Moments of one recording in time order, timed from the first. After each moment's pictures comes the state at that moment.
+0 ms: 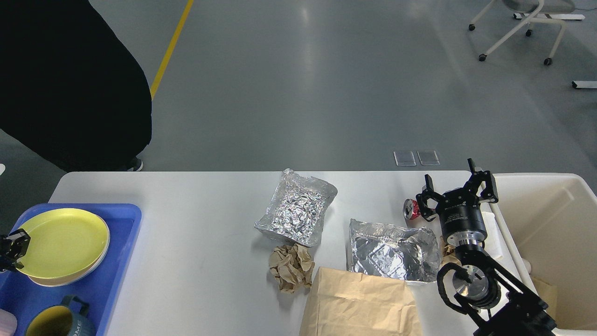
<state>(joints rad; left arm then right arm) -1.02 0.71 0.86 -0.39 -0.05 -0.67 0.16 0.28 -0.15 1.06 0.89 -0.17 0.19 0.56</state>
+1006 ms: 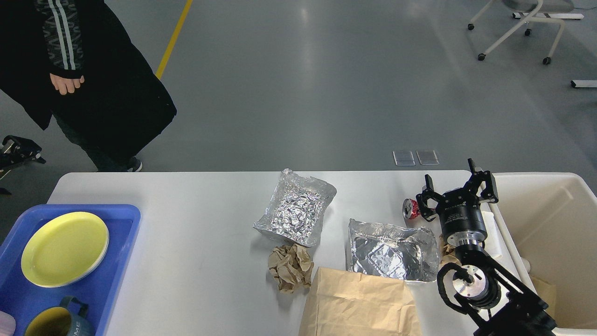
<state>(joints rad) -1.28 0.77 0.73 -0.40 -0.05 -0.66 0.15 0.28 -0.15 1.06 0.89 -0.18 0.19 0.56</state>
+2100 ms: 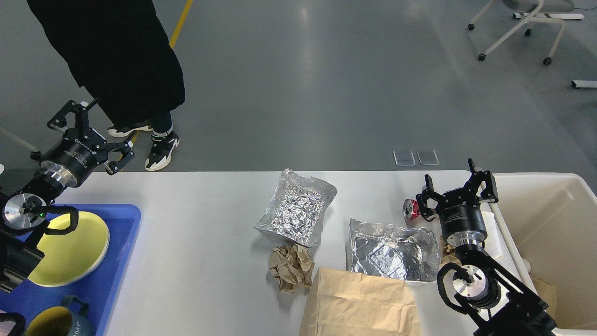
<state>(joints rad) -0.67 0.46 -1.01 -0.49 -0.06 -0.61 0.03 0.28 -0.15 1.06 0.89 -0.17 0.19 0.56</state>
